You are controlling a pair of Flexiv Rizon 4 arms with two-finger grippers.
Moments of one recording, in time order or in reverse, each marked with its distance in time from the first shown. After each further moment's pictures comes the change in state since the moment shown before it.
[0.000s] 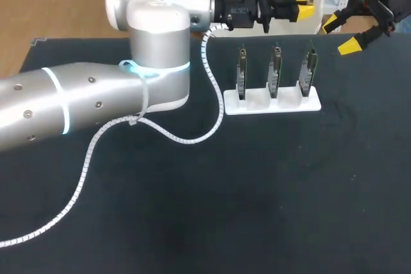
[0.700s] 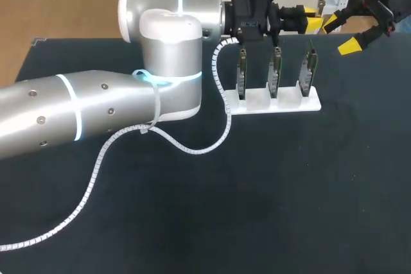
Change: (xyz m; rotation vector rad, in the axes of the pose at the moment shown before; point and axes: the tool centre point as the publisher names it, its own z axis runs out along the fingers) left arm 0.019 -0.009 0.021 0.000 -0.003 0.041; right arm 0.000 0.000 0.000 0.000 0.000 0.000
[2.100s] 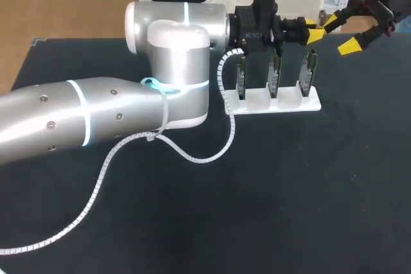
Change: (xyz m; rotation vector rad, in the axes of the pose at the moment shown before) left arm 0.027 0.002 0.008 -0.032 0.025 -0.026; right arm 0.000 0.000 0.000 0.000 0.000 0.000
